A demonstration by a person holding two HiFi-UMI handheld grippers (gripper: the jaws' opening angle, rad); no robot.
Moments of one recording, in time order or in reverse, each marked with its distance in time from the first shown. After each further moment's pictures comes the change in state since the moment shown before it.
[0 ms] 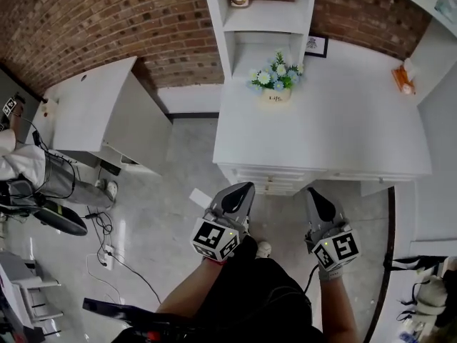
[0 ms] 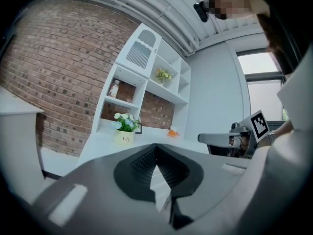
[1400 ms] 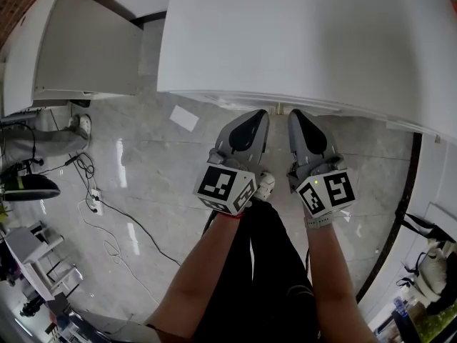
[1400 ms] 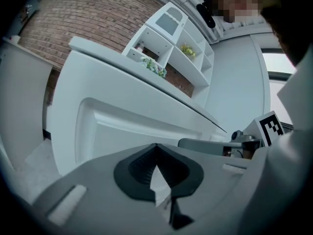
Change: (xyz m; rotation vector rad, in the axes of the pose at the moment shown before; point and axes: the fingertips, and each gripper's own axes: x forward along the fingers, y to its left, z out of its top) left arm 0.094 0.075 -0.223 -0.187 0.107 0.118; right arm 0.119 -0.044 -0.240 0.203 0.105 -0.015
